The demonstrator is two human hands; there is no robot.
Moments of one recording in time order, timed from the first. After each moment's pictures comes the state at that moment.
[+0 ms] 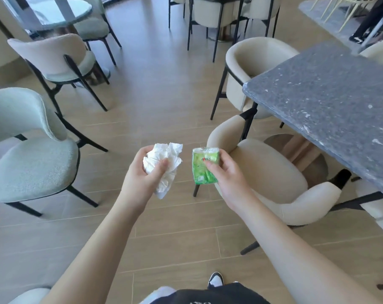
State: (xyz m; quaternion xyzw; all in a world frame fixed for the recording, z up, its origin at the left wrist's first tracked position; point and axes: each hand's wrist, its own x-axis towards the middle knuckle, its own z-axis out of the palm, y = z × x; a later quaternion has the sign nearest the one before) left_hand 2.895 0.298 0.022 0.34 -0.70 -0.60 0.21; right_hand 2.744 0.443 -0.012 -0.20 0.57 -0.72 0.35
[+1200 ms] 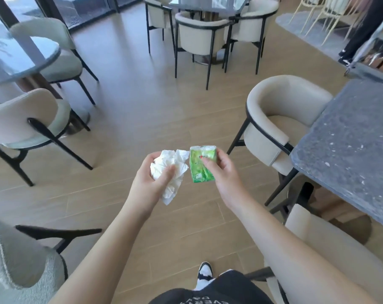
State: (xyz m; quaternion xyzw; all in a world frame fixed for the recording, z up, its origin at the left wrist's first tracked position) left_hand 2.559 -0.206 0.019 0.26 -0.72 -0.62 0.15; right_hand 2.435 -0.060 -0.002 -0.17 0.62 -0.72 0.27
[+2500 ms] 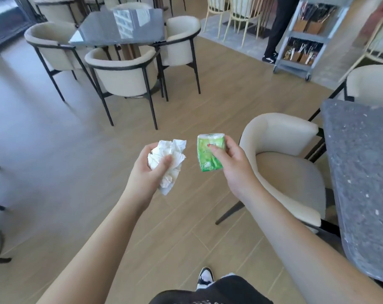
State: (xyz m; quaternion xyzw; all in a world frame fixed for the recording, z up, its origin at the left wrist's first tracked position) left_hand 1.960 -0.526 0.035 0.09 -0.75 -0.66 0.02; right_hand 1.912 -0.320 0.023 -0.04 0.65 -0.76 0.07
